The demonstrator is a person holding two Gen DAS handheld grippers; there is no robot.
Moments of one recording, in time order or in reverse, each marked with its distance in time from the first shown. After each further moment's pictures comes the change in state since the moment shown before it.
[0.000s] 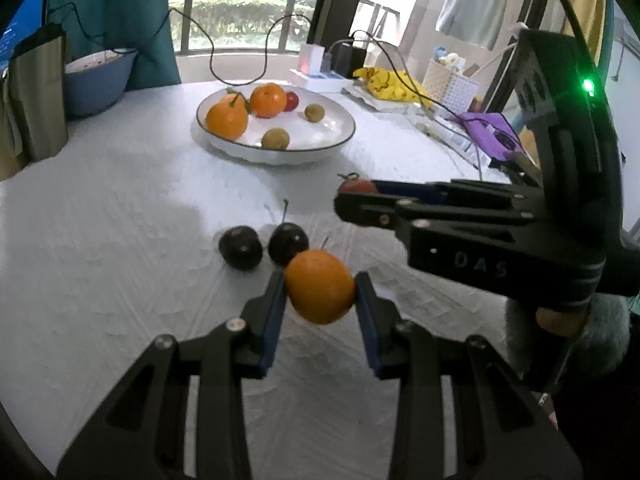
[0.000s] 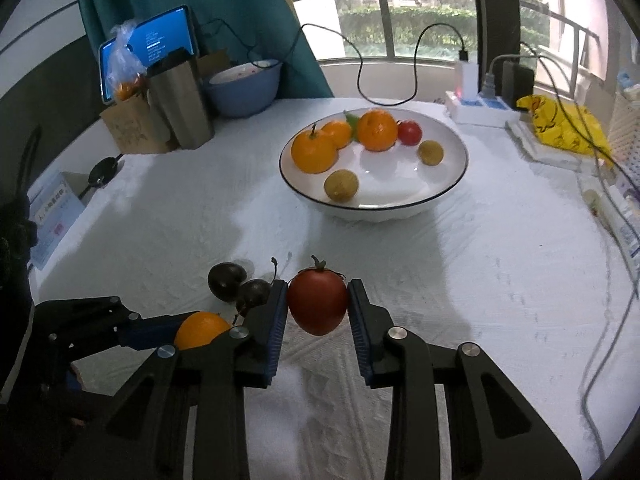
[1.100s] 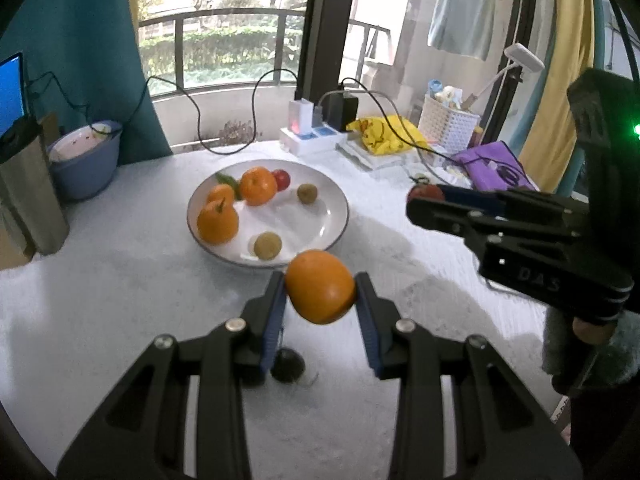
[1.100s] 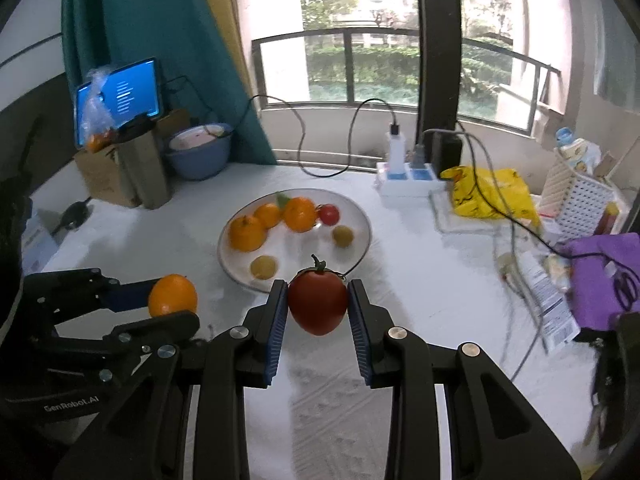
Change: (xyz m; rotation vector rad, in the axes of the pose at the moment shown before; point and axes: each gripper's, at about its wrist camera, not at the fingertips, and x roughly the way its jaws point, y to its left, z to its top) left arm -0.002 -0.017 0.076 0.084 -0.085 0.043; right arm -0.061 -0.039 0.040 -0.007 -0.147 -0.160
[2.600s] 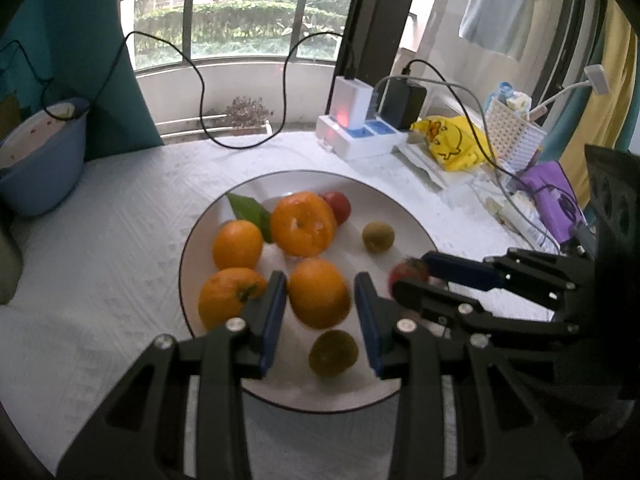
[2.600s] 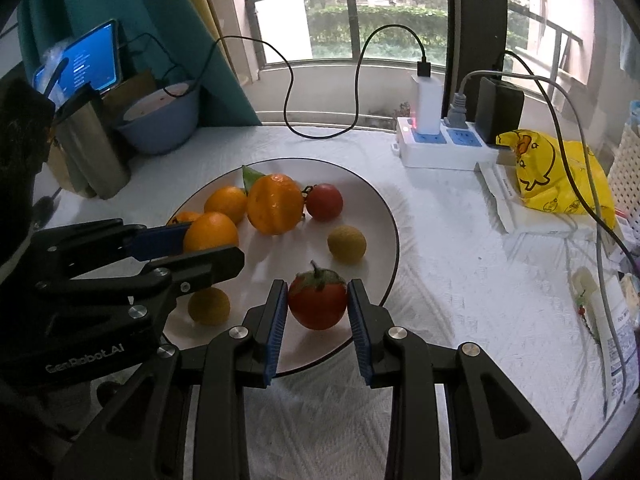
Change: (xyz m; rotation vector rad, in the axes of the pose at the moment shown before) left arm 0.111 0.061 0.052 -0.076 0.081 0.005; right arm 0.126 -0.015 0.022 0.019 0.155 0.045
